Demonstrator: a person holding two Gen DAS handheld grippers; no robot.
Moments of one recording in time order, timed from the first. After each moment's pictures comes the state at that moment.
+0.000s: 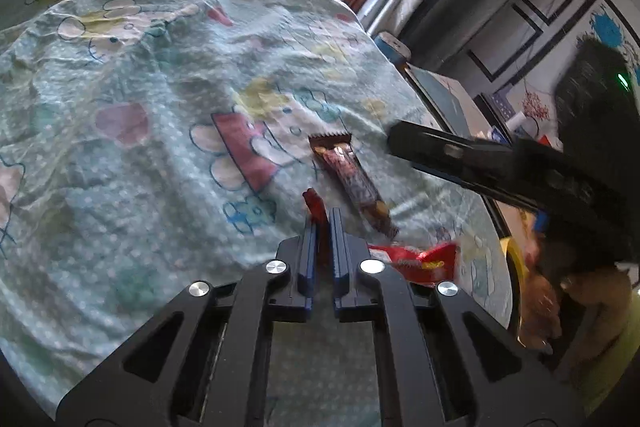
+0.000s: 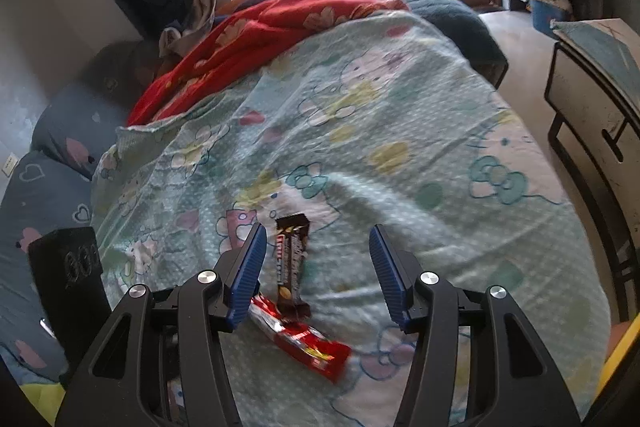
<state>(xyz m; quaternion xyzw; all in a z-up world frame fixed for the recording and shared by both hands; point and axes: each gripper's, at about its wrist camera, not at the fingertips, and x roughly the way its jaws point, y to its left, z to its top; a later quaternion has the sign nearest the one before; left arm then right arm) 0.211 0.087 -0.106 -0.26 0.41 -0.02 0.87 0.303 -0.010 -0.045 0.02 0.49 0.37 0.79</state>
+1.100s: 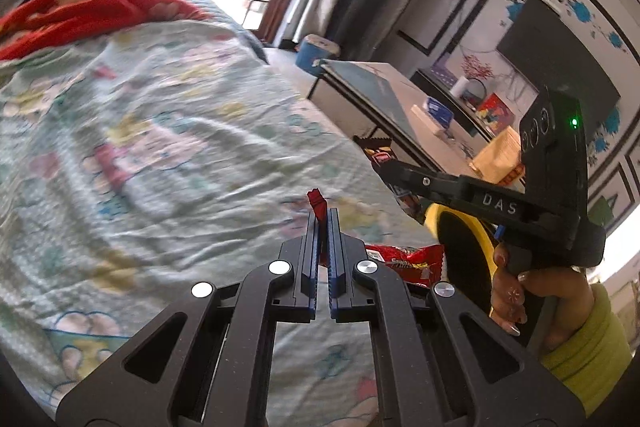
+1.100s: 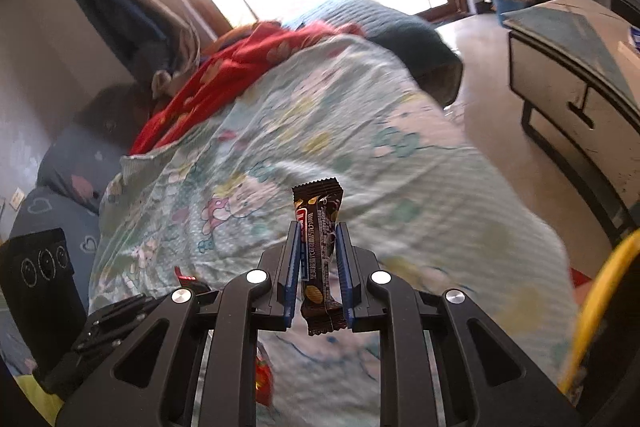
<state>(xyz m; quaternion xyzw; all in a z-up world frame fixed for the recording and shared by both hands) 0.194 -0.010 -0.052 -0.18 0.37 -0.12 0.90 0.268 -0.138 -0.033 0.10 0.44 0.33 0.83</state>
